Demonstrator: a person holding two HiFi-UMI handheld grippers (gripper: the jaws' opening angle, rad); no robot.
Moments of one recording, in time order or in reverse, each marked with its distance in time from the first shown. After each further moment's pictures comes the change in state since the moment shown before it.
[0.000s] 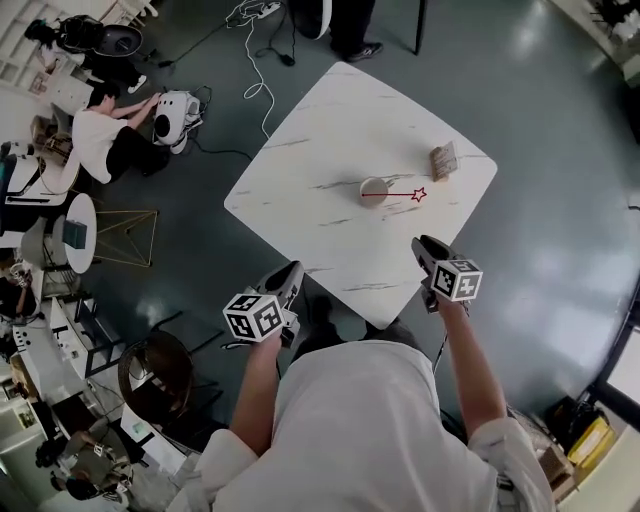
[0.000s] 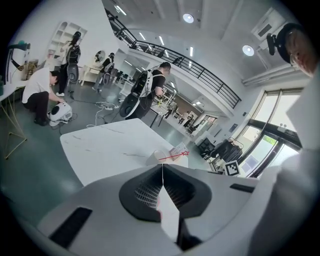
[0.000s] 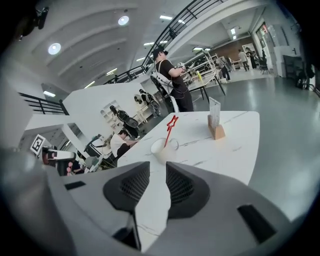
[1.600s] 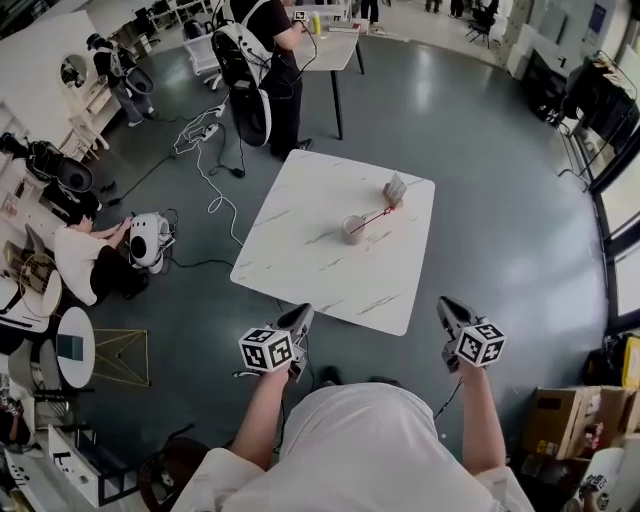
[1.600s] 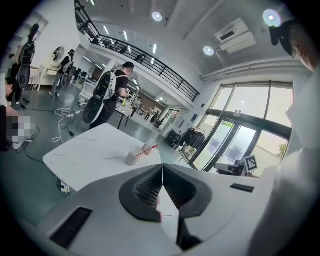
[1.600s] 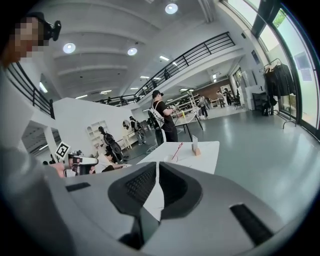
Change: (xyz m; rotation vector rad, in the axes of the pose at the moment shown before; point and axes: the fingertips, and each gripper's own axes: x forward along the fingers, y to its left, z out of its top) left arm -0.126 -0.010 -0.016 0.264 0.048 -0.378; right arm -0.232 0.187 -0.082 -0.038 -0.391 -0.267
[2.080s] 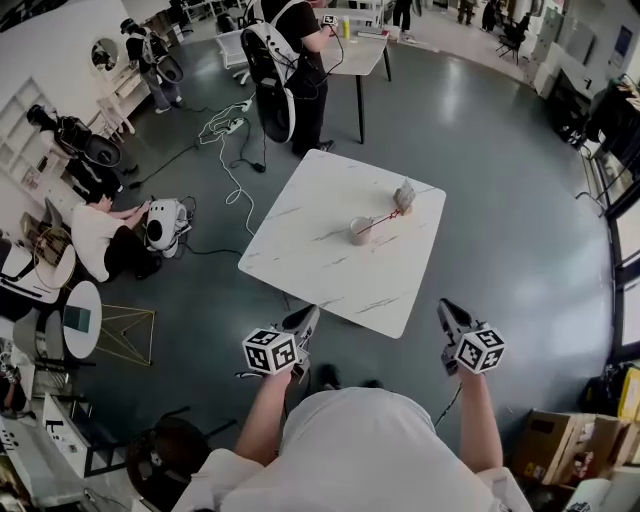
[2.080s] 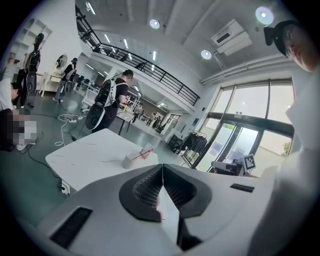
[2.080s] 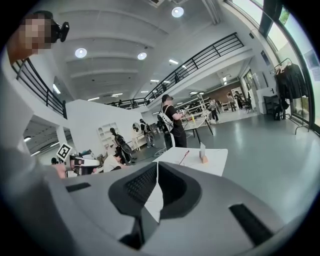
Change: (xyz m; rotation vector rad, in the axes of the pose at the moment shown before) left arm -0.012 -0.050 -0.002 0.019 -0.072 0.032; right arm -0.018 0.003 0.027 -0.060 -0.044 0.113
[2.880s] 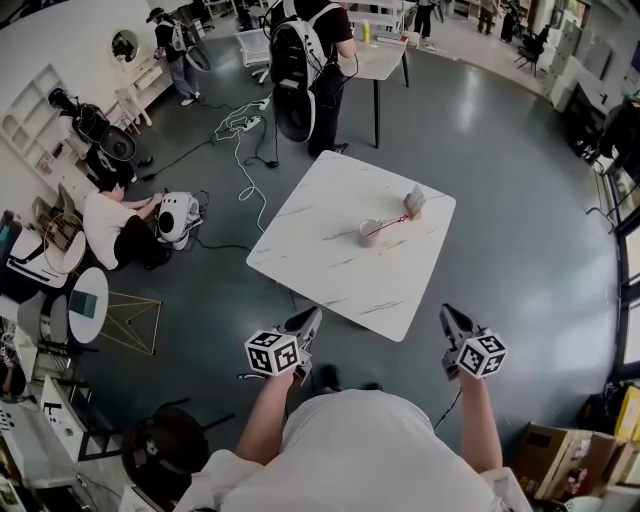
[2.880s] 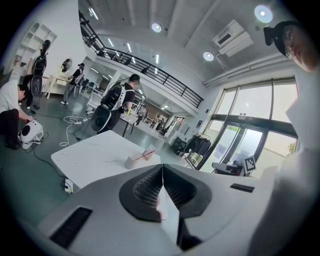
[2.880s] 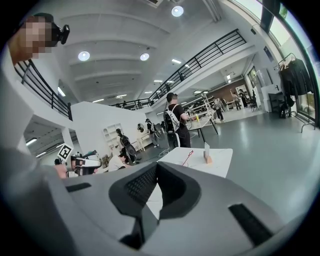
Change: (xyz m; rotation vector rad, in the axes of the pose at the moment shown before) left arm -0.014 -0.007 -0.005 -0.014 -0.031 0.051; right arm -0.001 0.002 -0.002 0.000 -0.002 0.061
